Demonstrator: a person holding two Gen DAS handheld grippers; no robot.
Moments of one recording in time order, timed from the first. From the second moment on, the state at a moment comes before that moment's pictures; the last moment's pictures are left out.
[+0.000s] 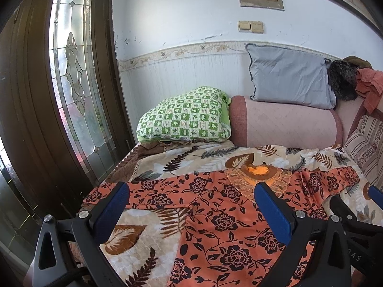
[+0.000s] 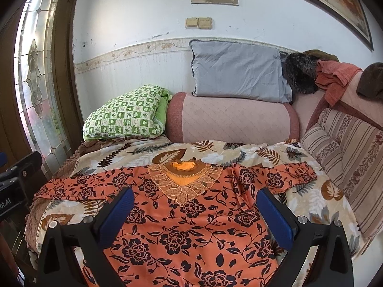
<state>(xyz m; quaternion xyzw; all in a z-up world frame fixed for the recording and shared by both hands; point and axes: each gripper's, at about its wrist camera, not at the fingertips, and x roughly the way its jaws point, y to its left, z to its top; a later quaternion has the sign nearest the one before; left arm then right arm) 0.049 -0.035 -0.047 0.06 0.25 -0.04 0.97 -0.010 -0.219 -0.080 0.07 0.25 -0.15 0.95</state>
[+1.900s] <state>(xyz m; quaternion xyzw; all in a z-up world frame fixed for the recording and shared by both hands) 0.294 0.045 -0.223 -0.06 0.33 0.09 0.94 0.246 -0.361 -0.178 0.38 0.27 0.05 0.89</state>
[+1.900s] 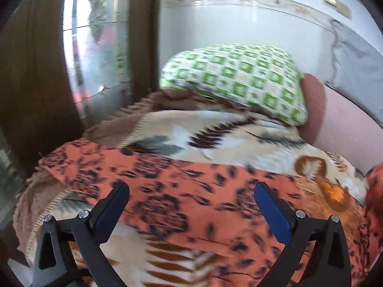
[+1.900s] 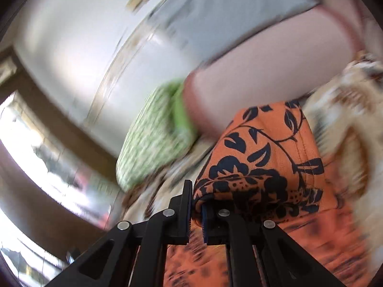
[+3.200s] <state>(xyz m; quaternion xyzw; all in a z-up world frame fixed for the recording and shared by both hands) 0.293 0.130 -0.233 -0.13 0.38 0.14 0.91 0.289 -0.233 -0.207 0.51 0.26 0.26 0.78</state>
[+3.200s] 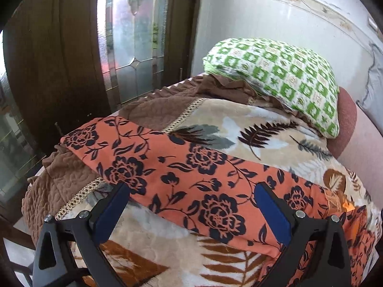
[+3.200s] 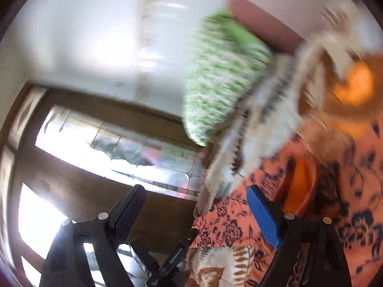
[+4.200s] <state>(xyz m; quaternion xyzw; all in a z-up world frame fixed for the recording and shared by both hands) 0.288 0.244 -0.259 -0.24 0.43 0.23 0.84 0.256 -0.181 -0.318 0.34 0.42 0.18 0.82</state>
